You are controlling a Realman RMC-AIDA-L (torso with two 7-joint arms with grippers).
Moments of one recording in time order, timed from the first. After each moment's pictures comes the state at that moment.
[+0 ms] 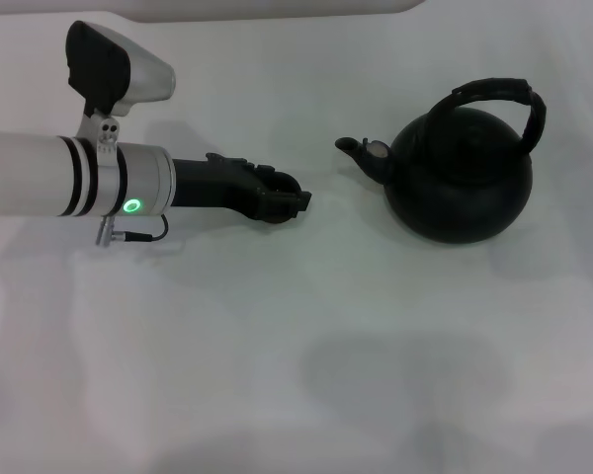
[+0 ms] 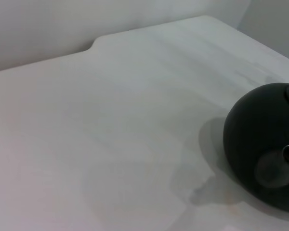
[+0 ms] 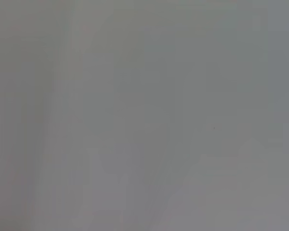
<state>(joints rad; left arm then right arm) -0.70 -2.09 1.39 0.42 -1.47 -0.91 1.49 0.32 2.01 2.21 0.19 -0.67 1.21 -2.89</state>
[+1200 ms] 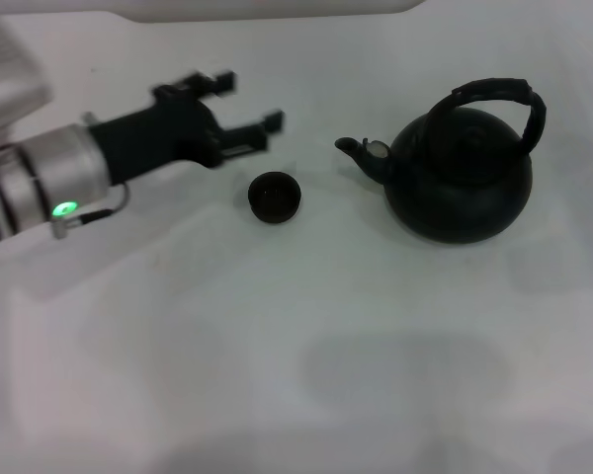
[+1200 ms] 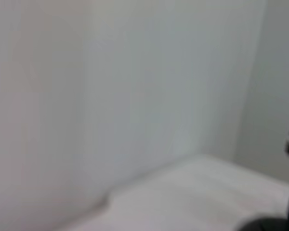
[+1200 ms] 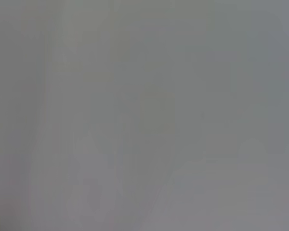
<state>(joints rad) -0.40 -2.08 1.42 0.65 -1.94 -1.03 1.94 0.27 2.01 2.20 0.21 -0.67 1.21 -2.88</state>
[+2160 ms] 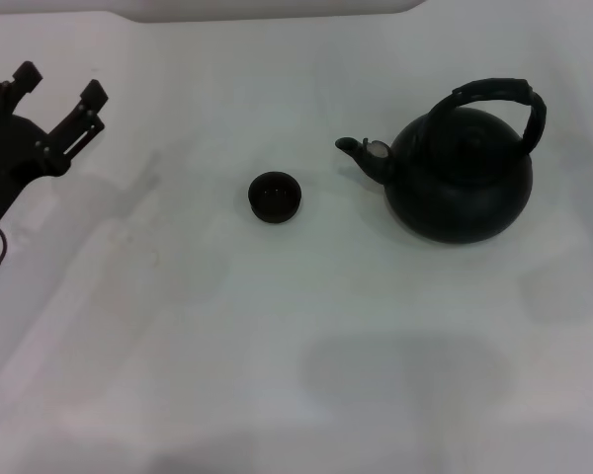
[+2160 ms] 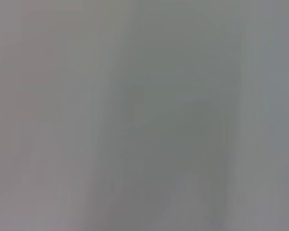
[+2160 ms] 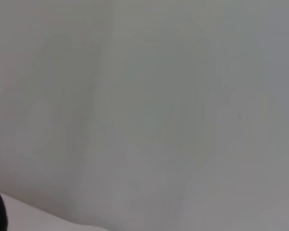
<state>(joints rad) -0.17 -2.09 1.43 0.42 -2.62 -1.26 2.49 0.02 2.00 2.11 0.70 -0.97 1.12 -2.51</state>
